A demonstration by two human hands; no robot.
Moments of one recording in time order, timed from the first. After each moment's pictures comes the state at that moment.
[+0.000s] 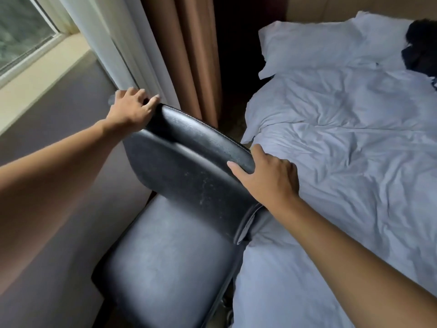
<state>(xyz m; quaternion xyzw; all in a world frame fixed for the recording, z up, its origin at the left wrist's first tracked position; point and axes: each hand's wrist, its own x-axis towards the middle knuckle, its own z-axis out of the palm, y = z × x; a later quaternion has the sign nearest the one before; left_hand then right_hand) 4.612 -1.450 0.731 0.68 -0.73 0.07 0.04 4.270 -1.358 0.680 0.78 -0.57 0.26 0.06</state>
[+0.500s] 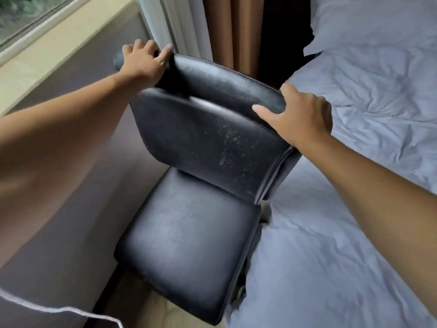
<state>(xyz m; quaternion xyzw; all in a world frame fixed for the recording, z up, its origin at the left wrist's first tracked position) 4.682 -1.434 0.714 0.77 -0.63 0.05 0.10 4.320 -1.416 0.678 0.81 -0.54 0.25 0.00</state>
